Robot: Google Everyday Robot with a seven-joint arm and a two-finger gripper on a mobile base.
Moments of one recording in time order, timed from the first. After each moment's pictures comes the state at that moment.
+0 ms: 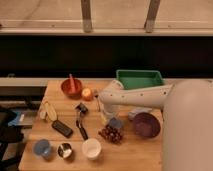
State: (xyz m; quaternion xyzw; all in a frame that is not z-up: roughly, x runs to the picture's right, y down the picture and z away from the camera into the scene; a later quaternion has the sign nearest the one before) arm 0.039 0.187 0.854 -0.31 0.16 0.46 0.82
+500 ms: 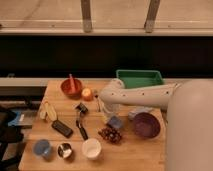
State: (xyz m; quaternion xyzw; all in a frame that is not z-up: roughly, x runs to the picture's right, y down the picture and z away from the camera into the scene) arm 0.045 0.166 0.840 -0.29 0.15 0.46 0.82
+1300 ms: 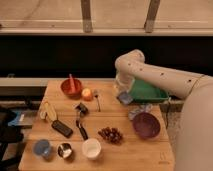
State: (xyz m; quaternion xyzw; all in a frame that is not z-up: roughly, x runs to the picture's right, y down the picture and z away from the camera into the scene) arm 0.120 0.003 0.822 -0.24 0.12 0.55 0.79
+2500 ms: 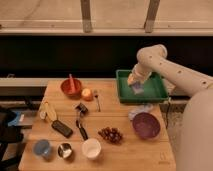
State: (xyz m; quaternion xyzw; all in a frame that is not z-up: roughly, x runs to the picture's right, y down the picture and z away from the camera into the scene) arm 0.211 -0.042 0.864 -0.18 0.09 0.66 0.72
